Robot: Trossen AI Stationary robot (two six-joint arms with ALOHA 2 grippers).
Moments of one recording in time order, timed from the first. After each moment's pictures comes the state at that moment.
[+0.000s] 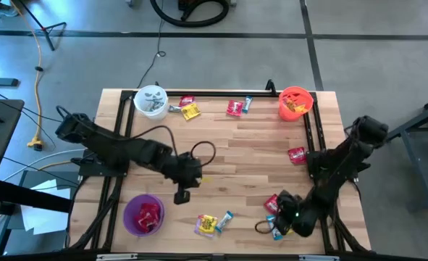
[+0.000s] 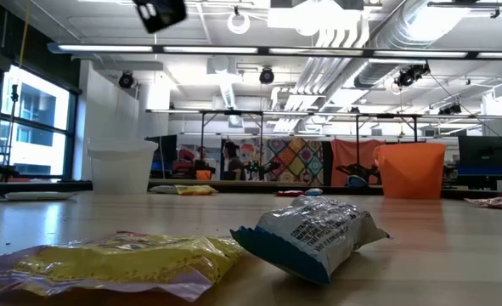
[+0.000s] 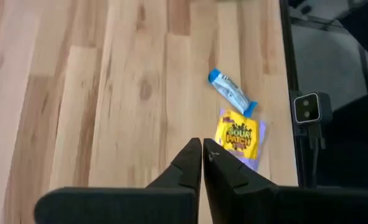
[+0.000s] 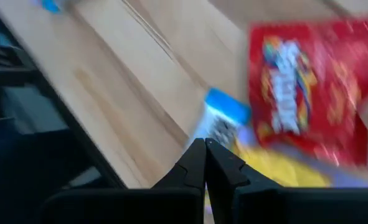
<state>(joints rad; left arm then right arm) -0.32 1.51 1.29 -0.69 0.01 -0.38 0.96 1.47 0.78 -0.42 0.27 1.75</state>
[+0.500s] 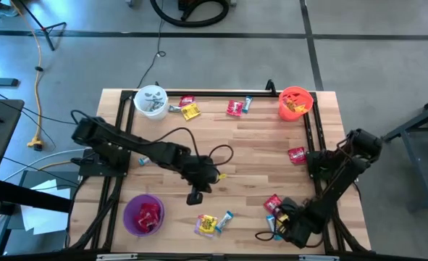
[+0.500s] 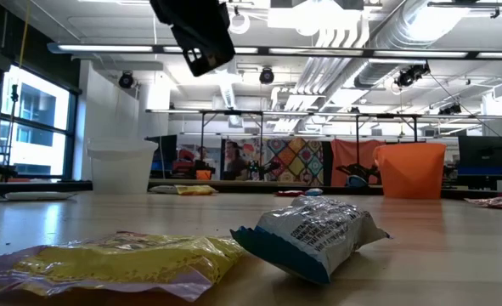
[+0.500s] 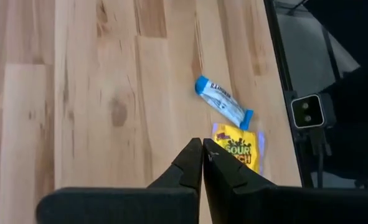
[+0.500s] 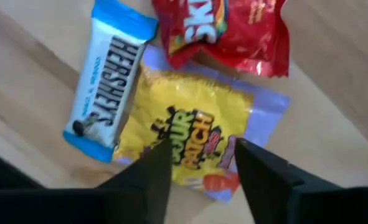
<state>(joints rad) -0.24 1.70 1.29 -0.50 0.21 -0.26 0.98 1.66 0.95 -0.74 0.01 1.82</state>
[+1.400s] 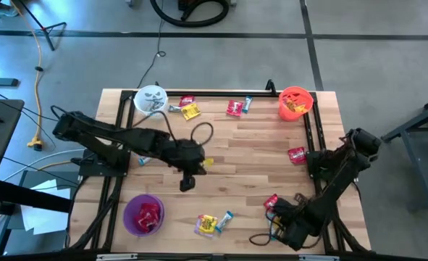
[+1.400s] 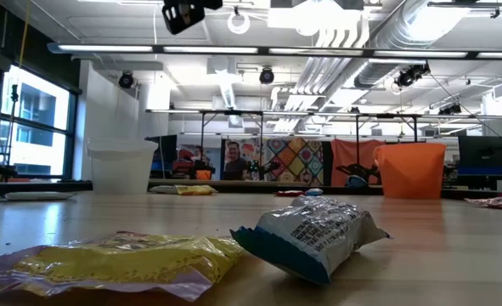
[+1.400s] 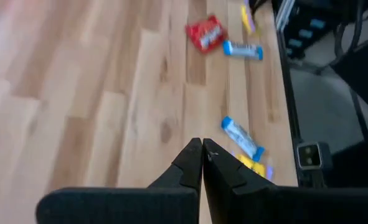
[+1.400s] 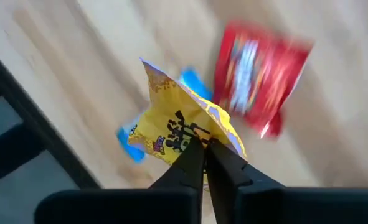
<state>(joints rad) -0.20 1.46 1.29 -0.60 0.02 -0.35 0.91 1.66 1.21 -1.00 0.14 1.51</state>
